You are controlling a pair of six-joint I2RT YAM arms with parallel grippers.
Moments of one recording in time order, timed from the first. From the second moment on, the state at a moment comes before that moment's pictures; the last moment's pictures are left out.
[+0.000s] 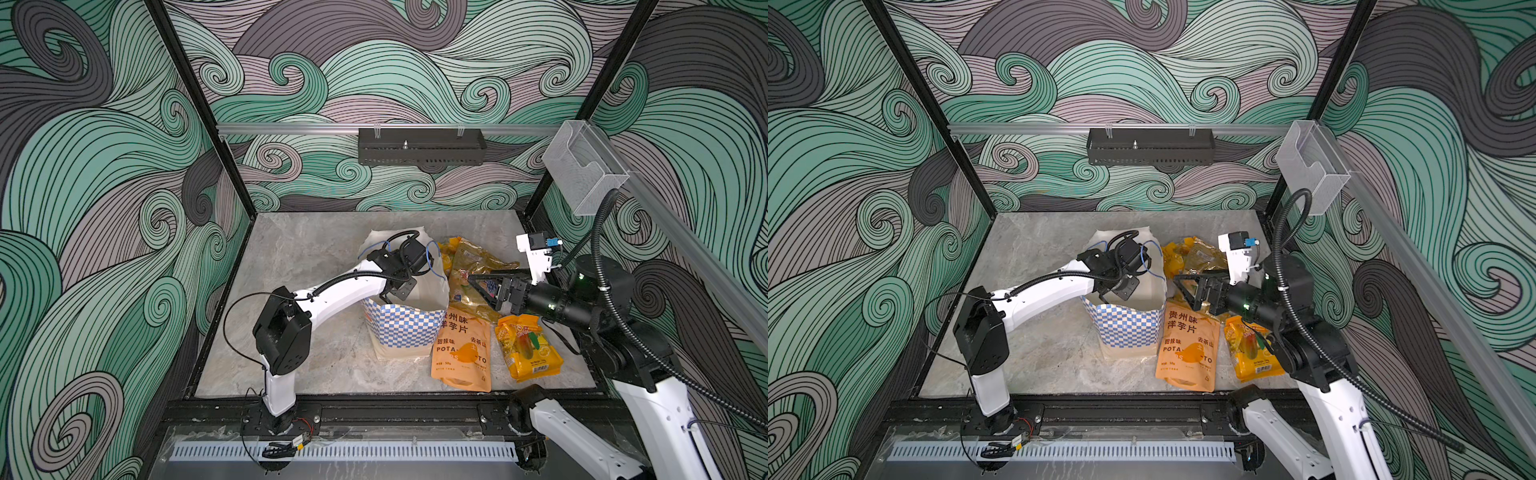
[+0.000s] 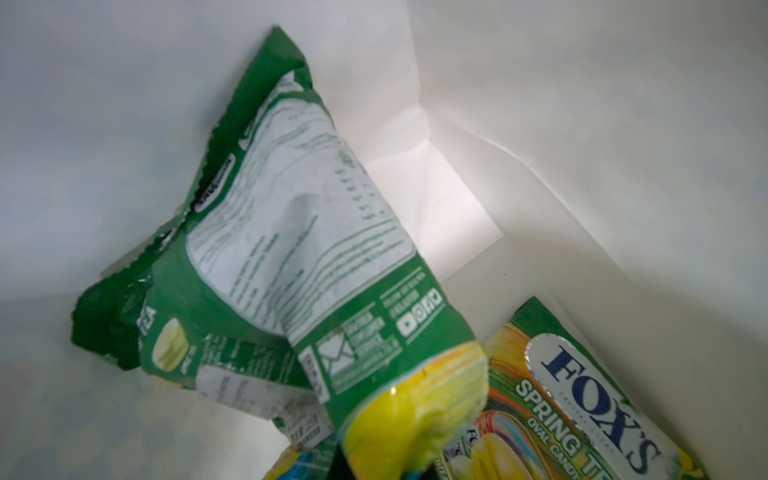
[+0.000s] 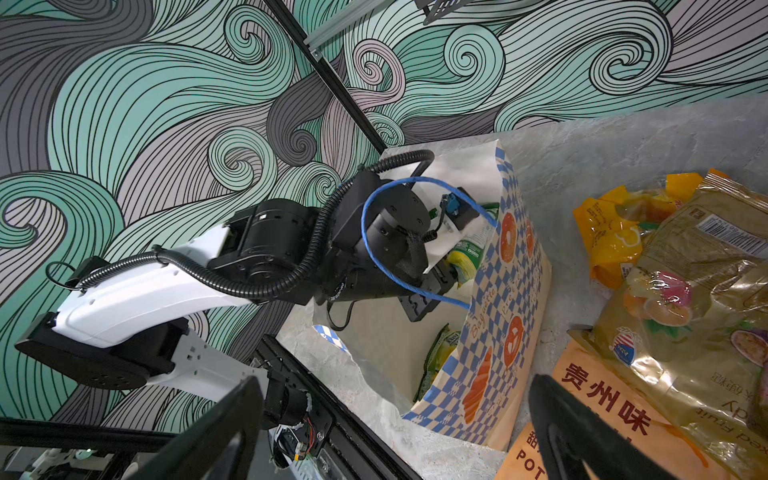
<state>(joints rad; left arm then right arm) -0.85 1.84 1.63 -0.91 -0.36 -0.14 0.34 0.79 1.29 -0.88 -0.47 0.40</state>
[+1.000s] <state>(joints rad) -0.83 1.55 1.73 -0.86 -0.32 -0.10 0.34 0.79 1.29 -0.88 -0.47 0.40</state>
